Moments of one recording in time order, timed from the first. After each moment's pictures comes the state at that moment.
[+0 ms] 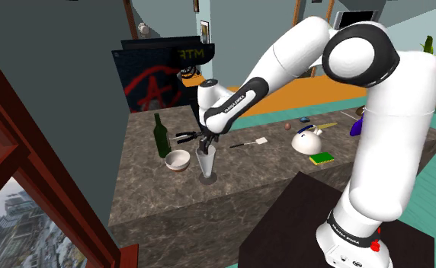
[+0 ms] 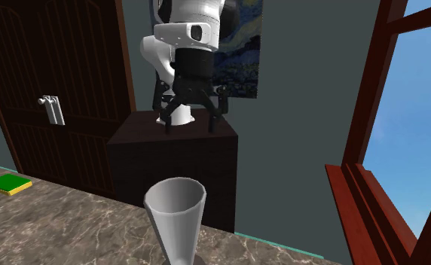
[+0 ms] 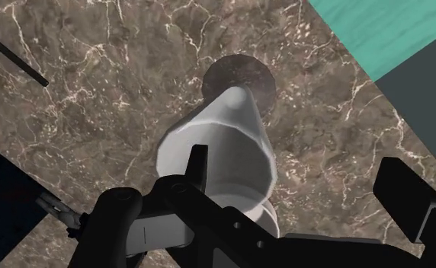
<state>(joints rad) 0.00 0.23 0.10 -2.15 -0.22 2.48 0.05</state>
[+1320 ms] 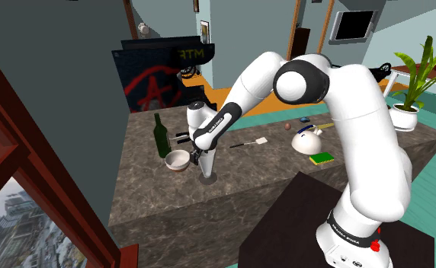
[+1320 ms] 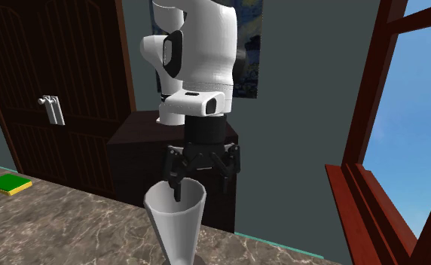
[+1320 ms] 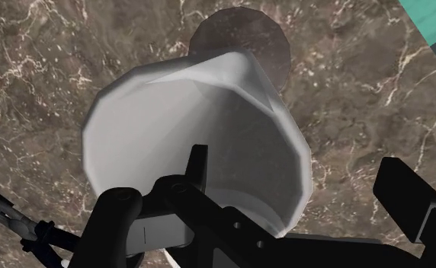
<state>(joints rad) 0.03 0.60 0.07 -1.88 -0.27 2.57 0.08</state>
